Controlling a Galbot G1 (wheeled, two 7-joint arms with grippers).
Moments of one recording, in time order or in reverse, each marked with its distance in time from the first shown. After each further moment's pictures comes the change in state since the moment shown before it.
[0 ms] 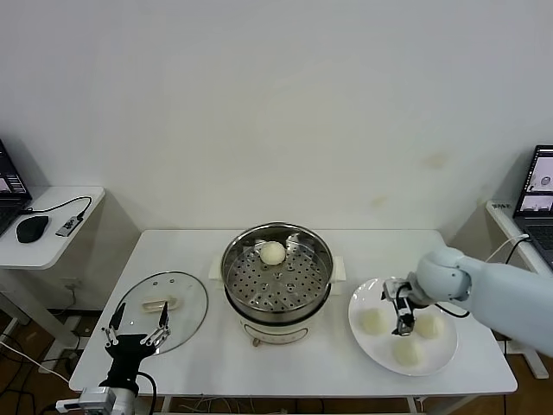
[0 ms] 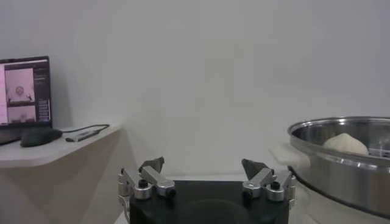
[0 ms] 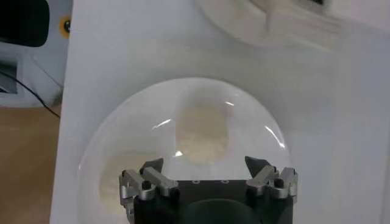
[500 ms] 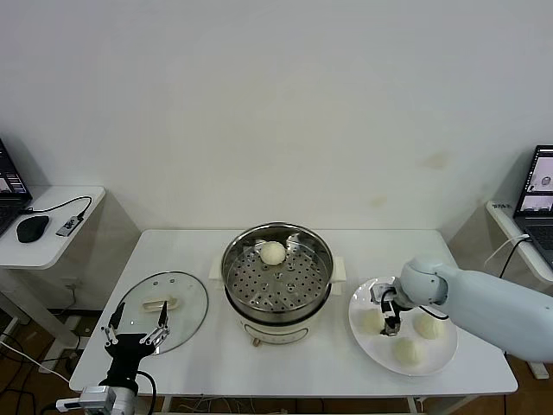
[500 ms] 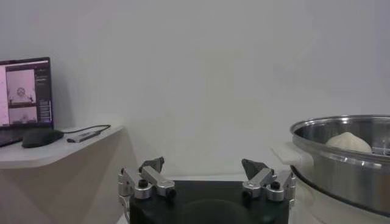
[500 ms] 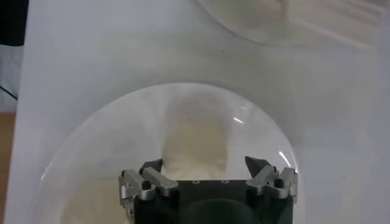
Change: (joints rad) left arm -0.003 -0.002 -0.001 0.006 0.005 -0.003 0.000; right arm -0.083 0.076 0.065 -0.099 -0.039 0.020 0.012
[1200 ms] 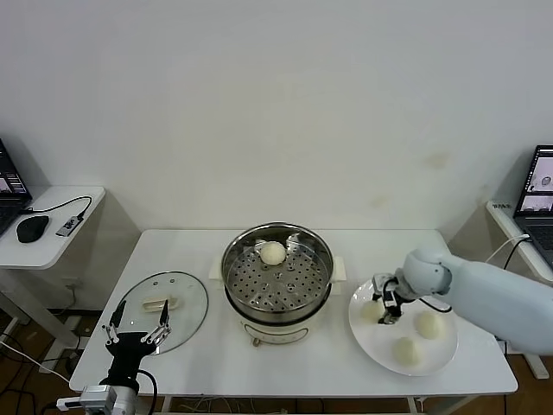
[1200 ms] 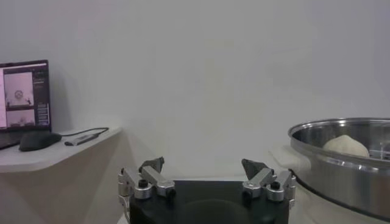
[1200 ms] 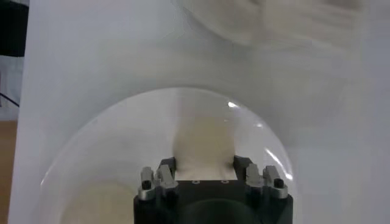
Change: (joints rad) left arm -0.008 0.005 0.007 -0.010 0.002 0.003 0.000; right arm 0.155 -0.062 -0.019 0.058 0.091 -0.020 -0.092
